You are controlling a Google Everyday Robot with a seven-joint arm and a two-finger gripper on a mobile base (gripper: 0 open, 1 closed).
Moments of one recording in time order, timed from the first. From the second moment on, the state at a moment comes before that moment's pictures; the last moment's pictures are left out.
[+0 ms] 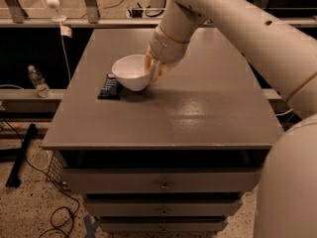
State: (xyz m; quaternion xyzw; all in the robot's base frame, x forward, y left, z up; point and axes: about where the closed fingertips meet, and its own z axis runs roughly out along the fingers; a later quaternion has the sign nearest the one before) arm 0.632 0.016 0.861 -0.95 0.22 0.00 0.21
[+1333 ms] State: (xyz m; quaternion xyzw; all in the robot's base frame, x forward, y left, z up) arm 0.636 0.021 0.844 -0.96 0.21 0.00 0.20
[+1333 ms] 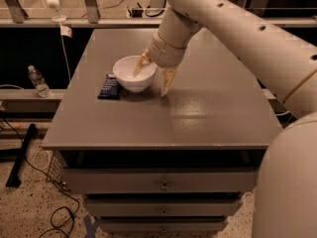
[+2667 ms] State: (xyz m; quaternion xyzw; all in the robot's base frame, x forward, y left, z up) arm 0.652 -0.064 0.894 -0.94 0.26 -0.04 0.23
